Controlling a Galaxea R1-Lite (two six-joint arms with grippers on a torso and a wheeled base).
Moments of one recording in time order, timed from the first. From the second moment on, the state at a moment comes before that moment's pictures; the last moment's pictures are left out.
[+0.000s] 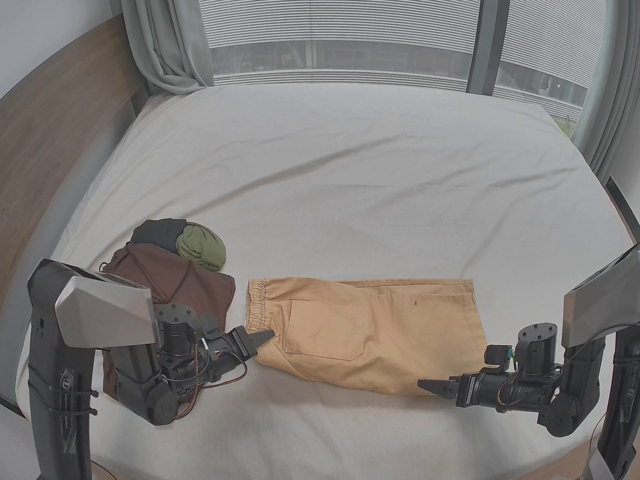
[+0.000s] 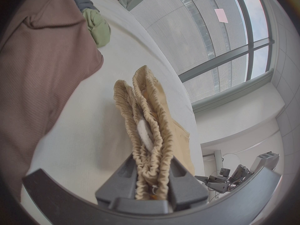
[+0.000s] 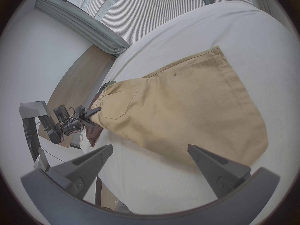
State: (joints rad) left arm -0.33 2.43 -0.54 -1.52 -0.36 -0.80; right arm 0.35 2.26 -0.12 -1.54 0.35 0.45
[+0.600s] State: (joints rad) left arm -0.19 2.32 -0.36 -1.55 -0.43 -0.71; right arm 0.35 2.27 -0.13 -1.54 0.34 0.45
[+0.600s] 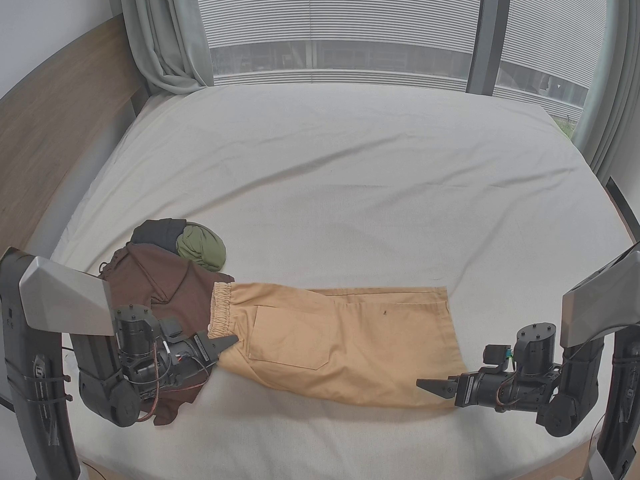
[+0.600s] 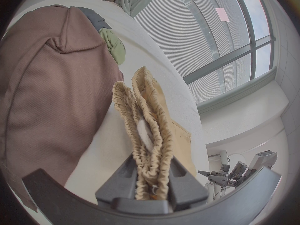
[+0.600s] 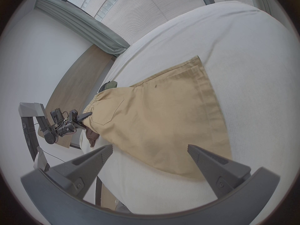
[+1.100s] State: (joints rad) left arm -0.08 2.30 -0.26 -1.55 -0.46 -0.59; right arm 0.36 2.28 -0.14 -1.54 0.34 0.45
